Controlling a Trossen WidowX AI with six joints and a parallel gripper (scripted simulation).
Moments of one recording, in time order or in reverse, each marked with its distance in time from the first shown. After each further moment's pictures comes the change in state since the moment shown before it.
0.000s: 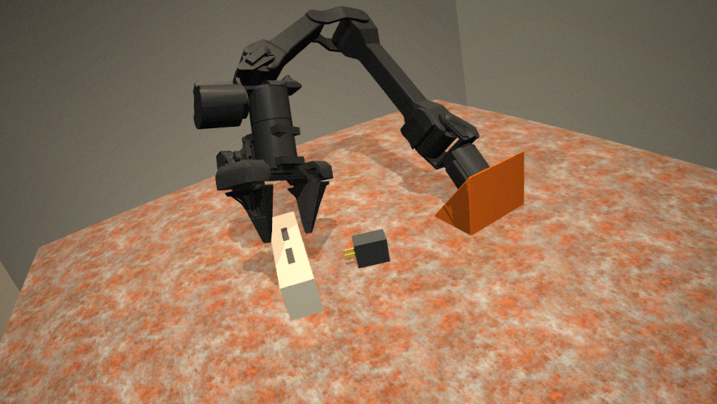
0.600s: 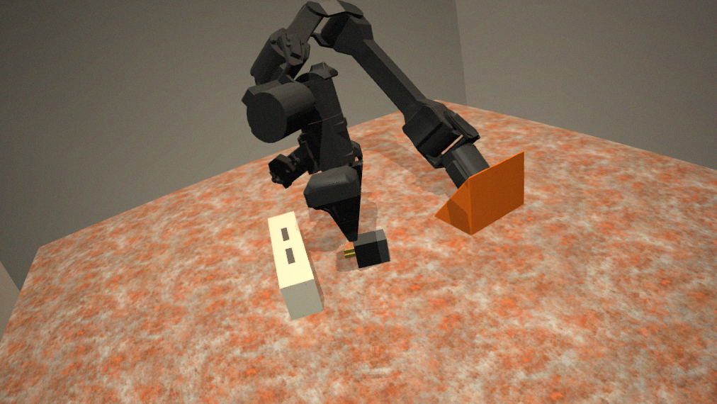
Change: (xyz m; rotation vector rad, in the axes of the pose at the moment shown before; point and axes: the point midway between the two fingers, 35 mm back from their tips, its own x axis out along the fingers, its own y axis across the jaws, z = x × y) arm 0.003 -0.052 -0.068 -0.381 0.019 -0.370
